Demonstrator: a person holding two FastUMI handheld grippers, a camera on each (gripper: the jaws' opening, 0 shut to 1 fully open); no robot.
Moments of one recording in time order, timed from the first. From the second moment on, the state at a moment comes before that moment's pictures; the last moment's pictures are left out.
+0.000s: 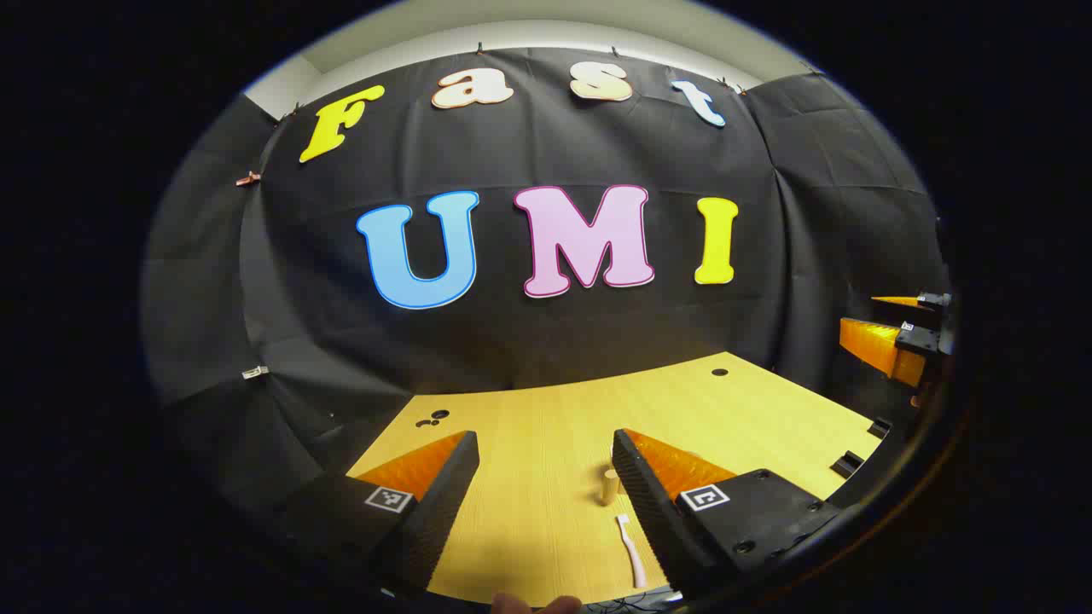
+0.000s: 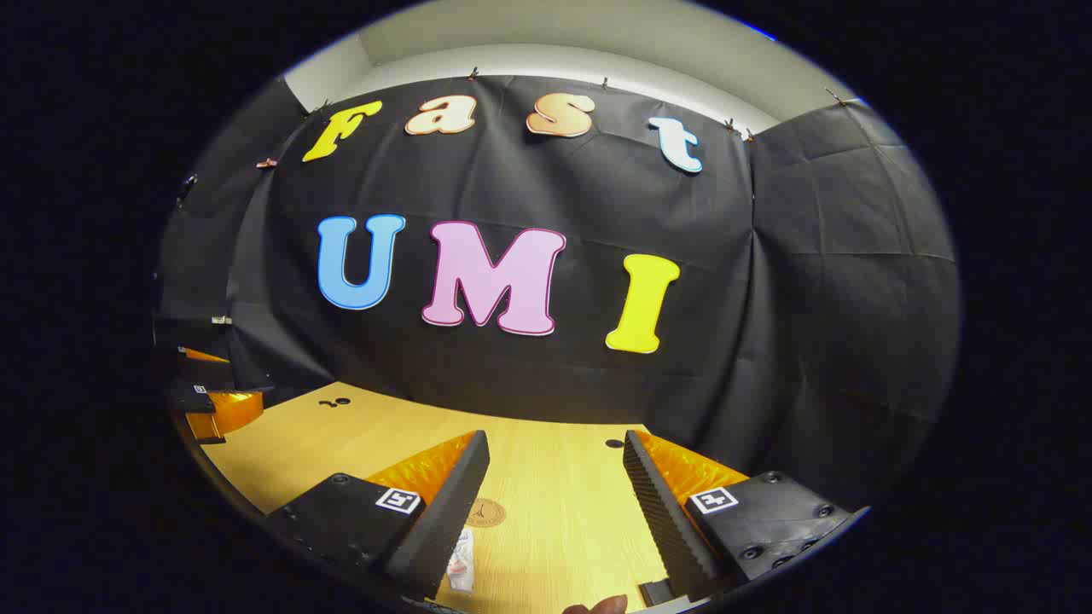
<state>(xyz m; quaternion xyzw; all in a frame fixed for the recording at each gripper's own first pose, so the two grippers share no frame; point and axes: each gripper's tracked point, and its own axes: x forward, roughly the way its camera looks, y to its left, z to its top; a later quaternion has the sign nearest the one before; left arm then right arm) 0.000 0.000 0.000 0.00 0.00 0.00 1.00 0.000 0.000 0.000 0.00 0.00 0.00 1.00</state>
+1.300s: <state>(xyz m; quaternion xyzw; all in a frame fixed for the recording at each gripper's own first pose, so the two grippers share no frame) -0.036 0.033 -0.087 0.00 0.09 0.01 1.00 0.005 0.116 -0.195 -0.04 0.30 0.10 0.95</state>
